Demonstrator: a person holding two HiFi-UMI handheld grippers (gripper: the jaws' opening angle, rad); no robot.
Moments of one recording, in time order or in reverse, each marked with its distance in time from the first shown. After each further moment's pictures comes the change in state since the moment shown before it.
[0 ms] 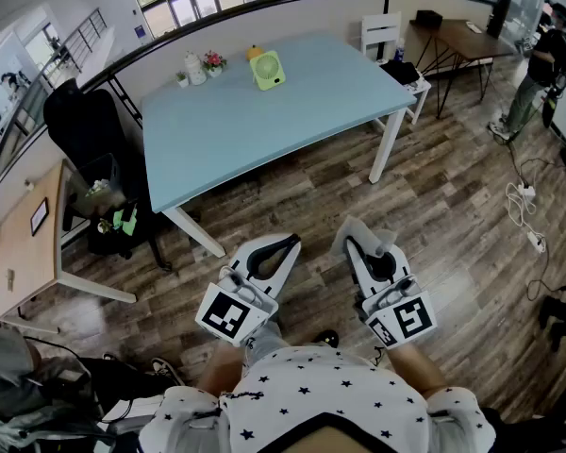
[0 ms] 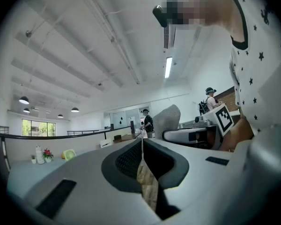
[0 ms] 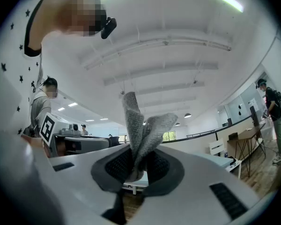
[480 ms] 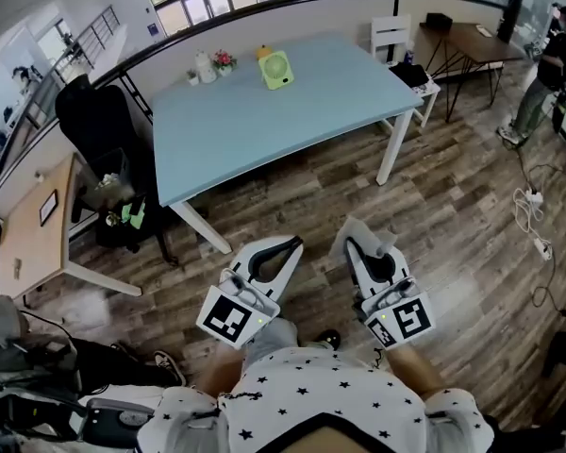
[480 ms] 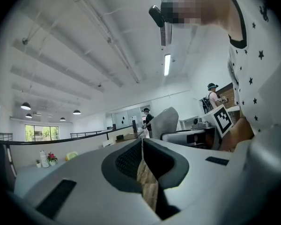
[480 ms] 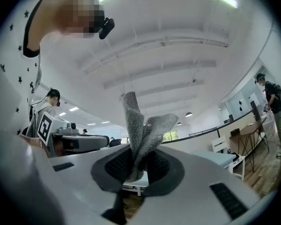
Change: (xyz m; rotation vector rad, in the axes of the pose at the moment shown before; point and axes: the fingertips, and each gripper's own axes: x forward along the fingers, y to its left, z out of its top) left arm -0.004 -0.022 0.010 0.035 0.009 0.028; right arm -0.015 0.000 0.000 0.049 -0.016 0.018
